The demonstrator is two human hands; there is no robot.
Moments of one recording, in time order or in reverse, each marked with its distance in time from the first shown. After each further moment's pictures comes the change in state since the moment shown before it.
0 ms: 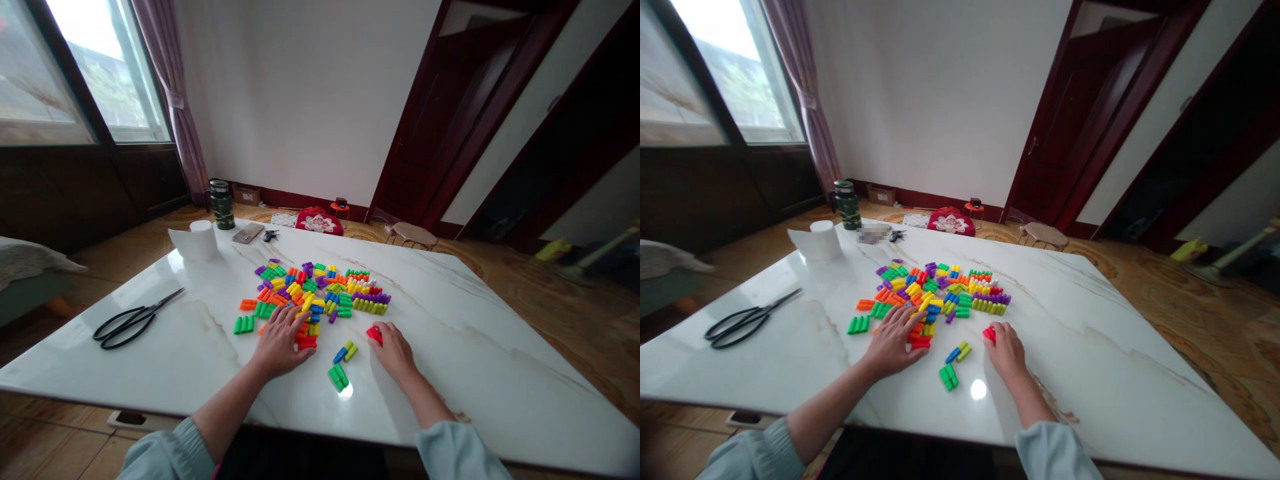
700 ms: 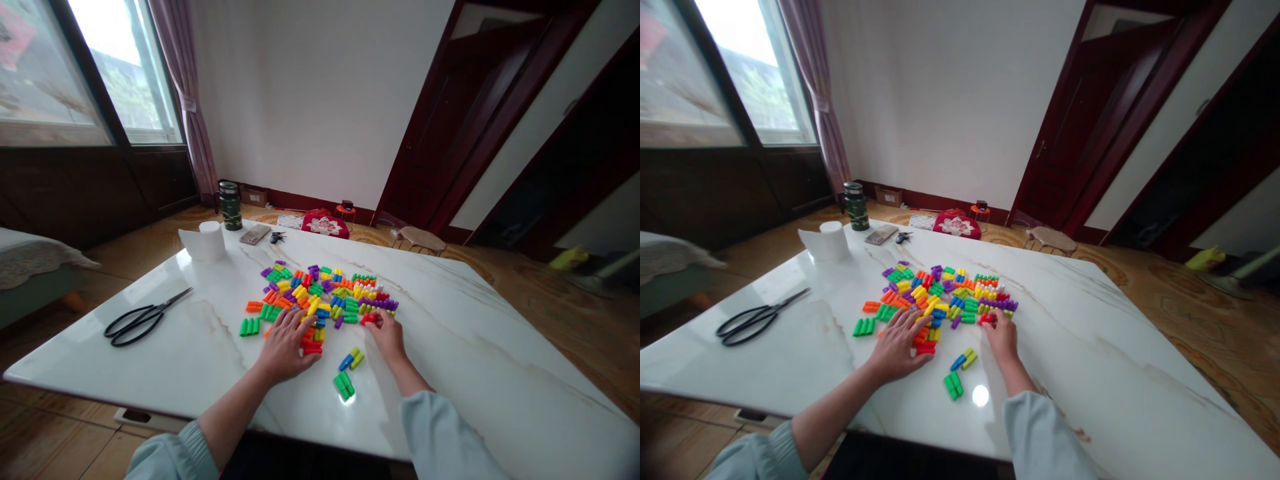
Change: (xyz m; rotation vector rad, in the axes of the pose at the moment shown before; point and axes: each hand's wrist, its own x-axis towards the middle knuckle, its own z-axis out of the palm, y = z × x) left_hand 0.000 0.002 -0.001 -0.006 -0.002 -0.019; right_hand 0.049 -0.018 0.022 0.484 0.191 0.067
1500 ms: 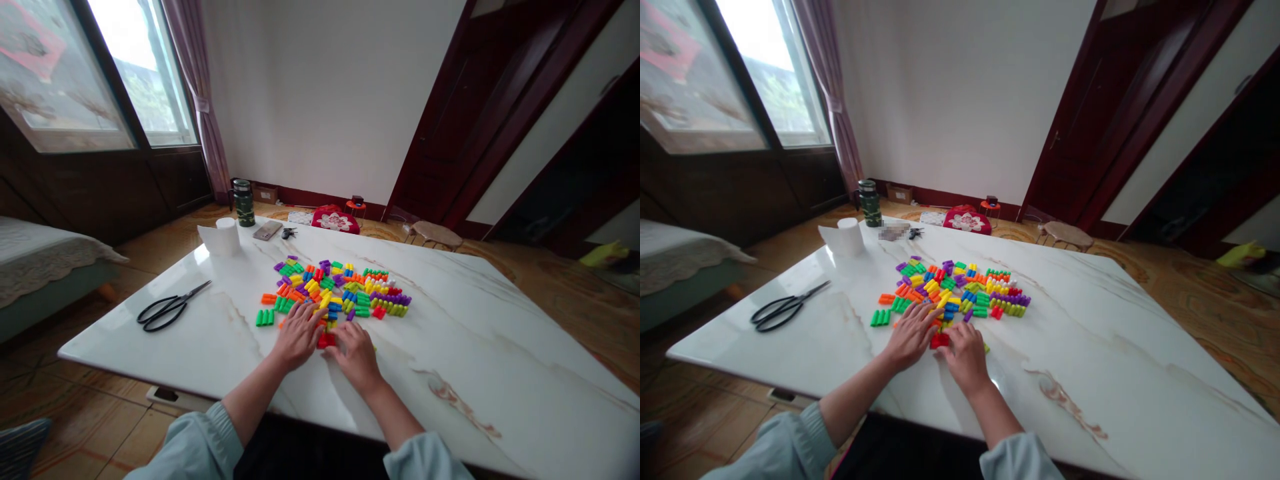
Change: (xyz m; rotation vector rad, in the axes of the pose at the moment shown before) left_hand 0.001 -0.001 -0.007 -0.019 0.008 0.011; right_hand -0.079 -0.107 0.026 -0.103 -0.235 -0.414
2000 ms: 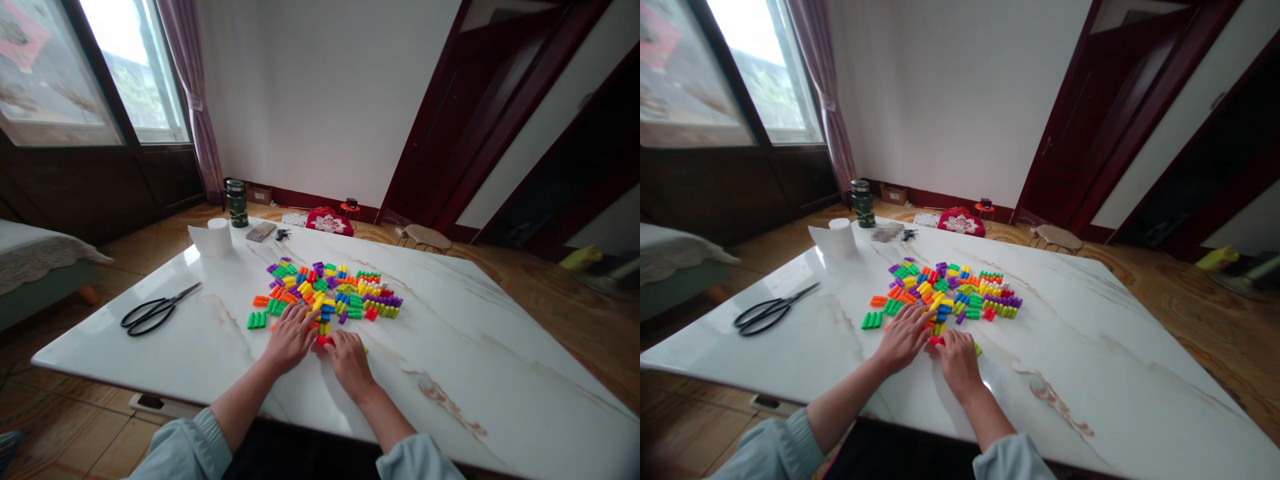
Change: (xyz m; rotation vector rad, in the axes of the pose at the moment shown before) left_hand 0.000 -0.004 0.007 0.016 0.038 0.017; right_hand -0.007 0.006 0.007 0.012 0.002 -0.027
